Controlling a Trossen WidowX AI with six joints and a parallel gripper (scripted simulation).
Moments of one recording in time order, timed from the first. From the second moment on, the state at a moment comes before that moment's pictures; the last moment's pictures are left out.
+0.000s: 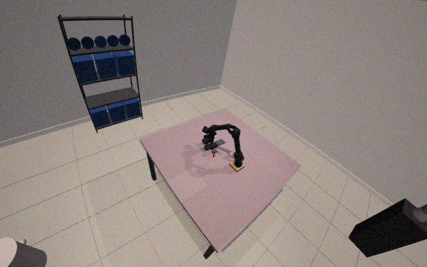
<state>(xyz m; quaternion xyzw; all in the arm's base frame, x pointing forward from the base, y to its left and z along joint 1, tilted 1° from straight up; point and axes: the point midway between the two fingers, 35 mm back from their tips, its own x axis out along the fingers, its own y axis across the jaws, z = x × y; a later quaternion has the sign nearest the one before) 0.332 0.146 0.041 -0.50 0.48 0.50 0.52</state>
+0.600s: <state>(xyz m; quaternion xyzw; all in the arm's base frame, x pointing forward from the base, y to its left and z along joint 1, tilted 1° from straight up) 0.331 0.146 0.031 -0.50 0.48 0.50 0.52</state>
